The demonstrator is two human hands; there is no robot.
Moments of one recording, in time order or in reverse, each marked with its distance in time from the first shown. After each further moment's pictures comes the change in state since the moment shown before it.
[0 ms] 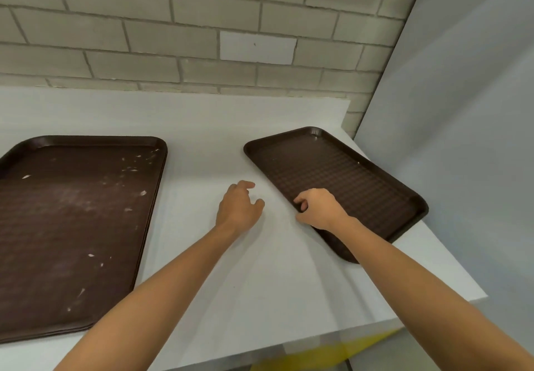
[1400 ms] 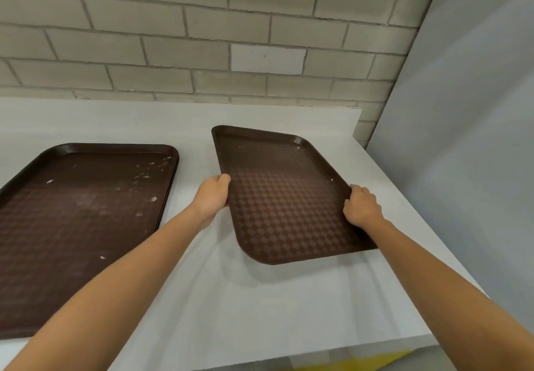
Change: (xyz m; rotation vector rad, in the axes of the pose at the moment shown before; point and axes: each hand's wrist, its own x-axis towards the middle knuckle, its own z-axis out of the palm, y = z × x) left_hand 0.028 -0.012 -0.048 -0.513 -0.016 -0.166; right_hand 0.022 0.064 -0.016 0.054 0.218 0.327
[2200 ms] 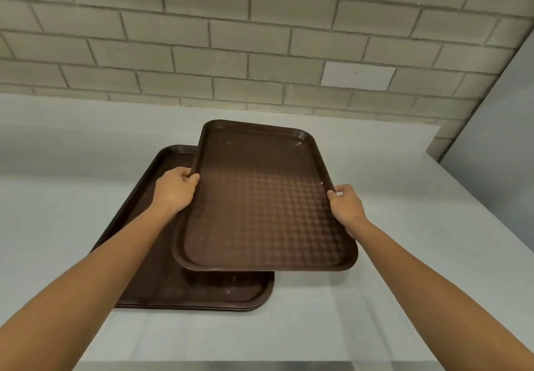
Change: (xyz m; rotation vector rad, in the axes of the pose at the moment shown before) left_hand -0.021 -0.032 -0.275 0.487 0.420 0.091; right_hand -0.082 -0.223 0.069 0.598 -0.050 -0.026
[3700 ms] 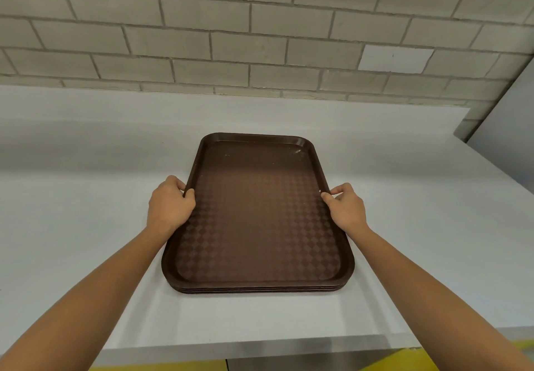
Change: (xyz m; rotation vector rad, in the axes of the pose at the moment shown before) left_hand 0.016 -0.118 -0.070 0.171 0.059 -0.003; right_hand -0.062 -0.037 0.114 -0.108 0.095 -0.044
